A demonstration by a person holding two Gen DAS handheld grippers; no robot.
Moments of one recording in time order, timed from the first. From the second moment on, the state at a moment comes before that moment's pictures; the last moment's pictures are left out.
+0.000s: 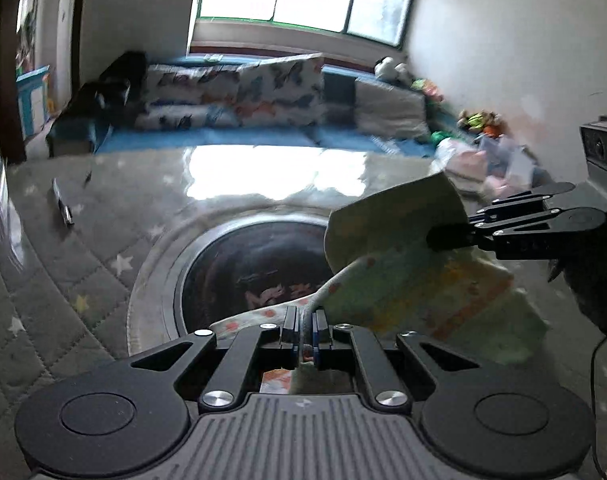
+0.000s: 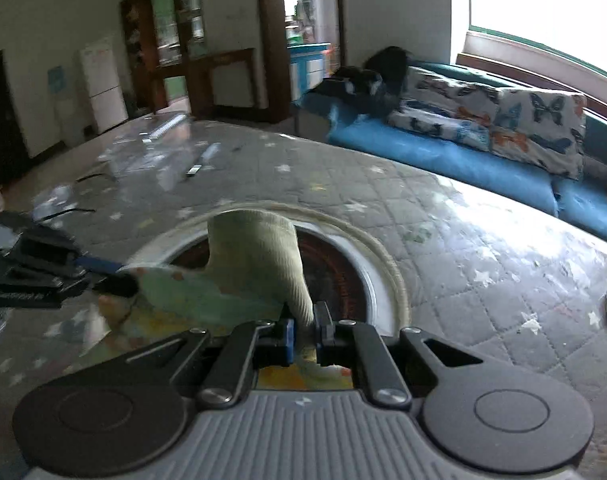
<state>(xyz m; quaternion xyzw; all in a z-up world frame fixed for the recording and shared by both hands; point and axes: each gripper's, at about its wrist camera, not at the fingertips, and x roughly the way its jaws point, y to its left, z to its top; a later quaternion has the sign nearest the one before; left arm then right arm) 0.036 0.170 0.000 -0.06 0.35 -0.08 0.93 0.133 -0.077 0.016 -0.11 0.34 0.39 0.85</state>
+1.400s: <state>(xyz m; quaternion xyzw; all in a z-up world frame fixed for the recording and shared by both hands) 0.070 0.179 -0.017 -0.04 0.39 0.03 0.92 0.127 -0.158 -0.024 -0.03 0.33 0.23 0.91</state>
